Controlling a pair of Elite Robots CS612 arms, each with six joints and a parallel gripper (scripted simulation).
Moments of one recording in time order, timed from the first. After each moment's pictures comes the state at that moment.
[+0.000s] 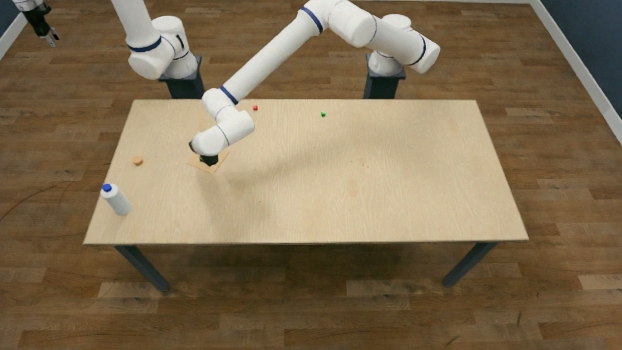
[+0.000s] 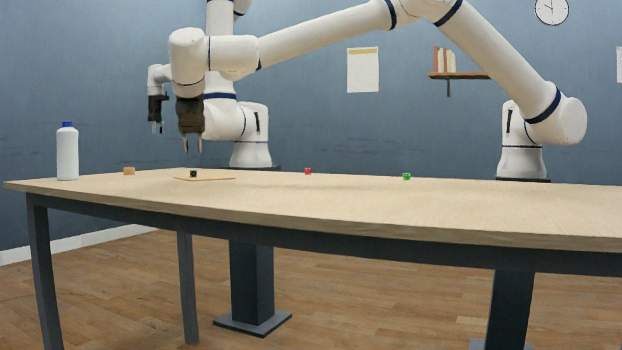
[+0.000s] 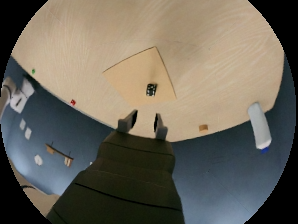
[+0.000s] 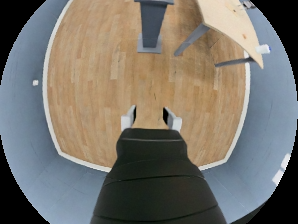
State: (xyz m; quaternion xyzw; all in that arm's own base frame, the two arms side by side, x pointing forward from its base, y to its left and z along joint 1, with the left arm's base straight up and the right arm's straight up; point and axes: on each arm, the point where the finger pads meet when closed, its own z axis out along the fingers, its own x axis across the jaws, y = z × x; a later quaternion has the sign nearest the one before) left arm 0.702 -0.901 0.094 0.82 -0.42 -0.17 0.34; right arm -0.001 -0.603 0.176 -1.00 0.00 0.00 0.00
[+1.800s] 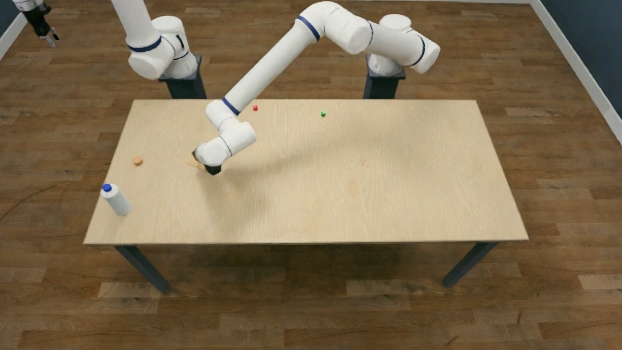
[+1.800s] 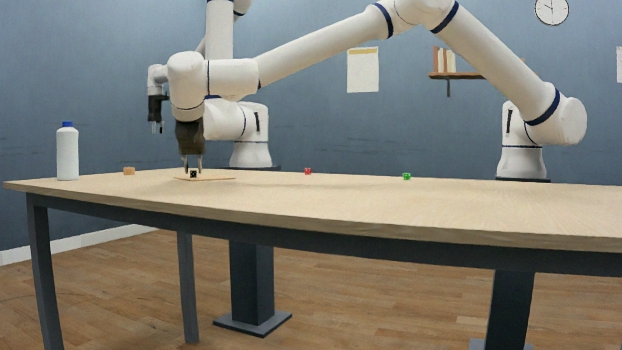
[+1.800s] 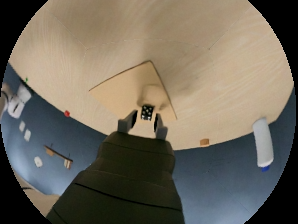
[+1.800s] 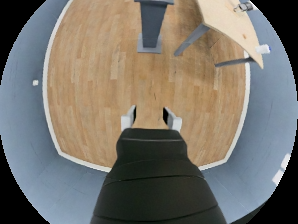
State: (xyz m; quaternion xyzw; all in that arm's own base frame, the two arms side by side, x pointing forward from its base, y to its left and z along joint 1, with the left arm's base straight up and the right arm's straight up) left arm 0.701 -0.901 0.034 0.82 -0.42 -0.17 0.34; right arm -0.001 -0.603 0.176 -1.00 0.00 0.00 0.00
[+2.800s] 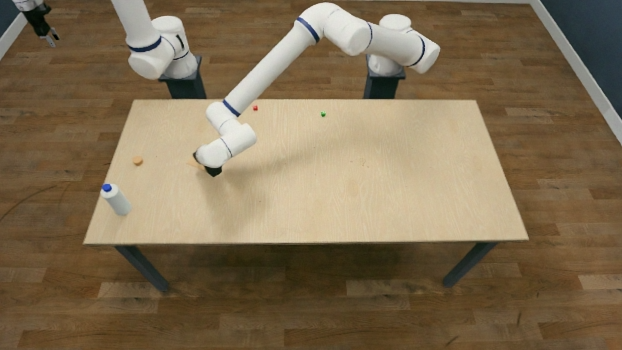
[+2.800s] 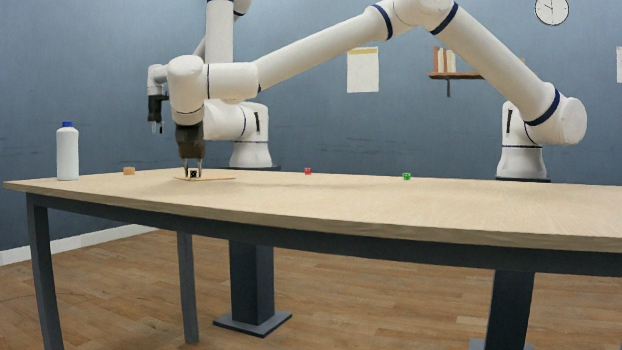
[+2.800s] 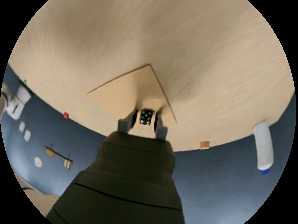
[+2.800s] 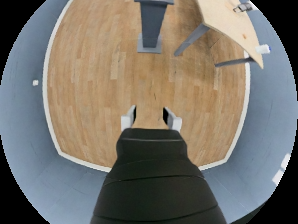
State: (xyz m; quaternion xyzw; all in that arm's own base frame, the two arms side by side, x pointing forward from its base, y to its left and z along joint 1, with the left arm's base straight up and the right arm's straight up) left arm 0.701 -0.901 0.024 0.82 -0.42 -0.17 0.34; right arm -0.001 -0.603 0.176 -1.00 0.00 0.00 0.00
